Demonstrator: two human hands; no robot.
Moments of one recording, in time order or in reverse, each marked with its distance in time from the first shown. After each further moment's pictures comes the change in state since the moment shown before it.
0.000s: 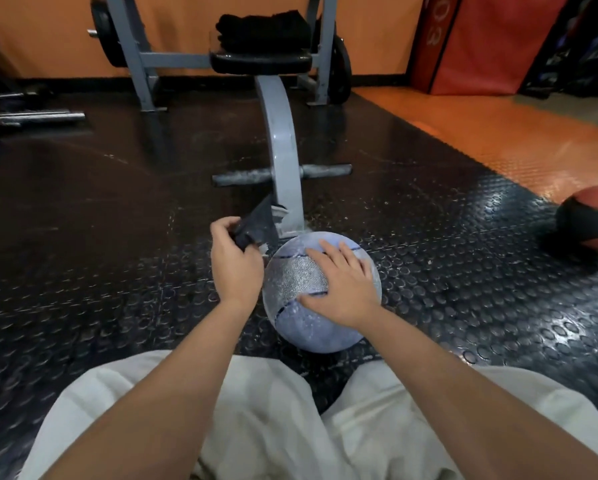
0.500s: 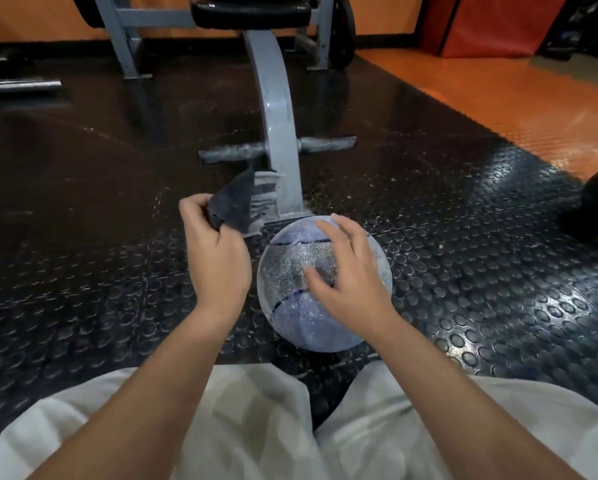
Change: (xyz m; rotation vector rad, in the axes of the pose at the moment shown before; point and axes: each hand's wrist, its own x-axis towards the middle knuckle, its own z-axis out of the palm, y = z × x) left_hand 0.004 0.010 0.002 -0.121 0.049 0.103; right_hand 0.003 0.001 0.010 0.379 0.350 -0.148
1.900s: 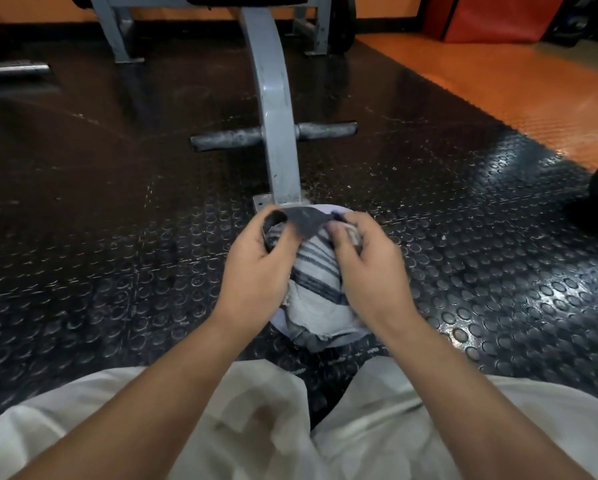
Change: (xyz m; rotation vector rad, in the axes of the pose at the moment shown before) left_hand -0.033 0.024 0.013 -0.181 -0.463 -0.130; right_hand 0.004 -0.027 -0.027 0.307 0.107 0.311
